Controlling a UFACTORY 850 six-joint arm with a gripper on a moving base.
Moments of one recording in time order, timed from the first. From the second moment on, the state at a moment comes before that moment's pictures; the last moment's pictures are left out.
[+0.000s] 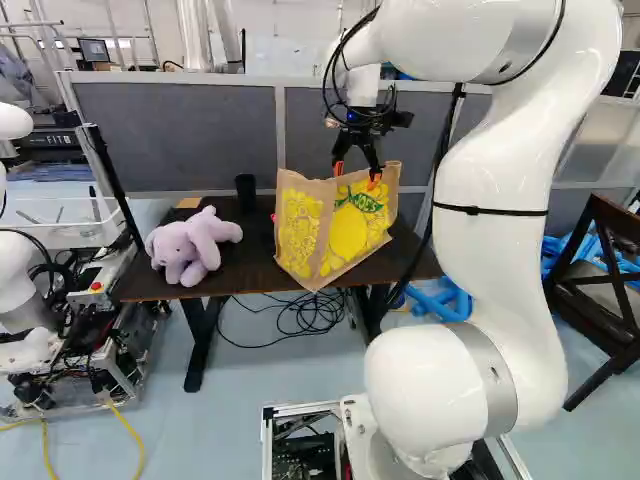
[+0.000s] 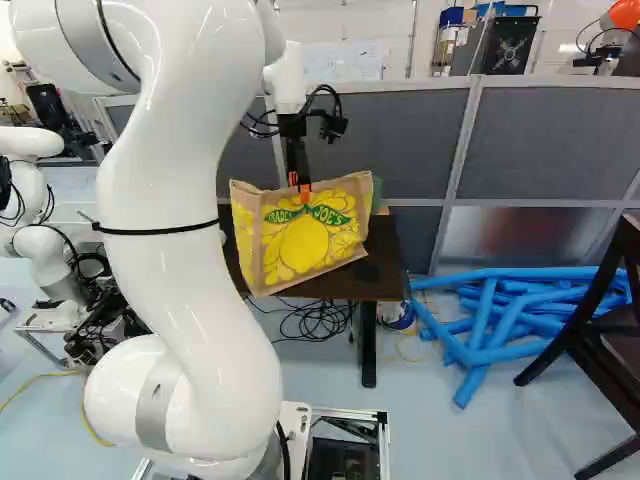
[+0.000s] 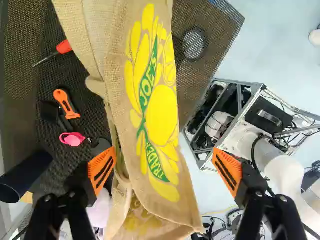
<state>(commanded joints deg) -1.1 -20.2 -85.0 0.0 -71.8 63.9</state>
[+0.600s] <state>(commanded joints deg) -1.1 -15.8 -85.9 0.0 -75.3 63.9</state>
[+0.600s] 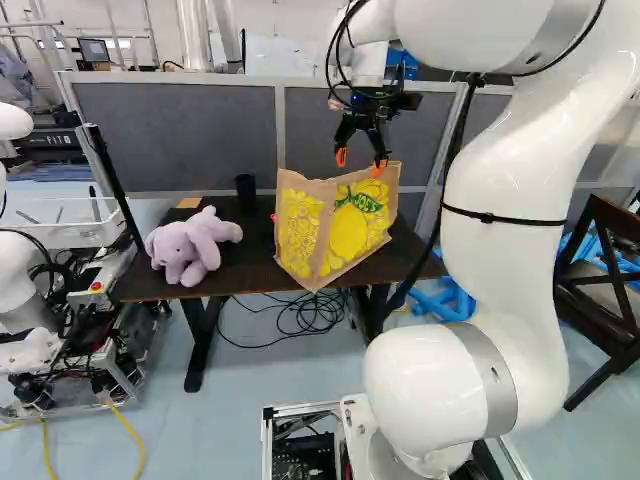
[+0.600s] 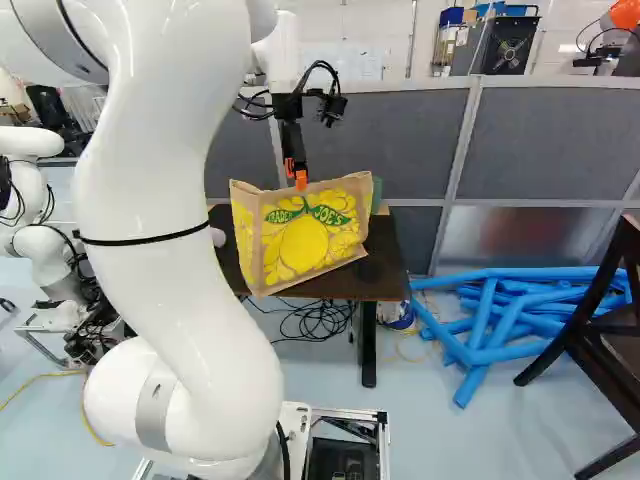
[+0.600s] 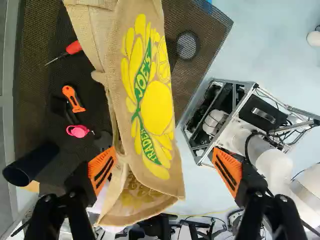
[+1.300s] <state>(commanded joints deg) -1.1 -13.6 -86.8 0.0 -77.6 63.9</state>
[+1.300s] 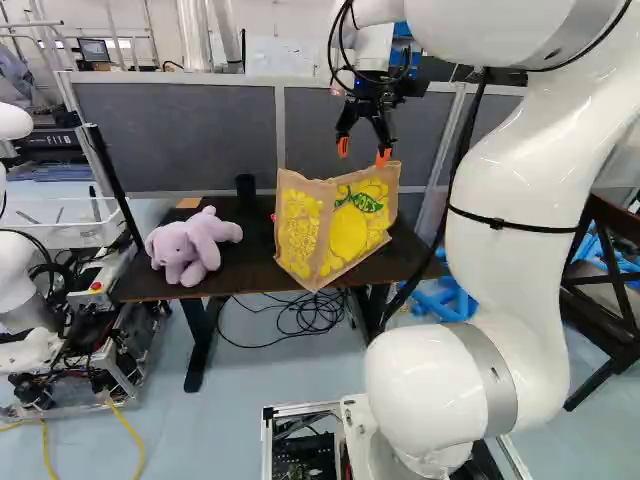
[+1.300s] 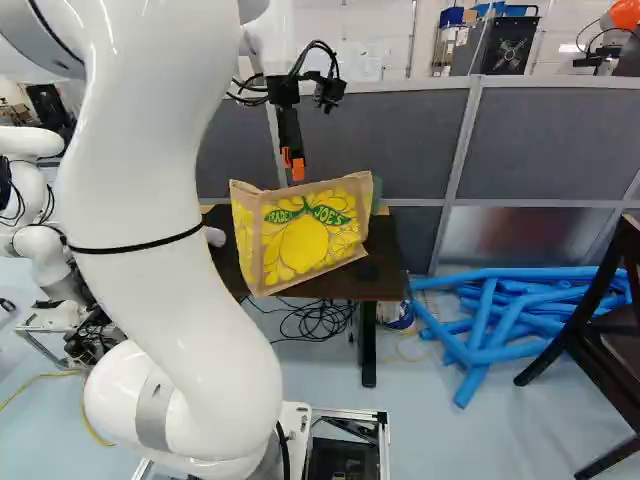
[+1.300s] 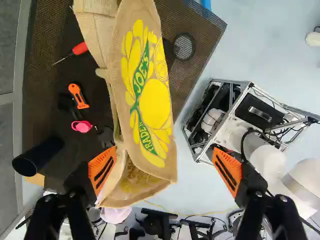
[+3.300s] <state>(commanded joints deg) -1.1 -13.6 -86.8 0.0 -77.6 63.9</state>
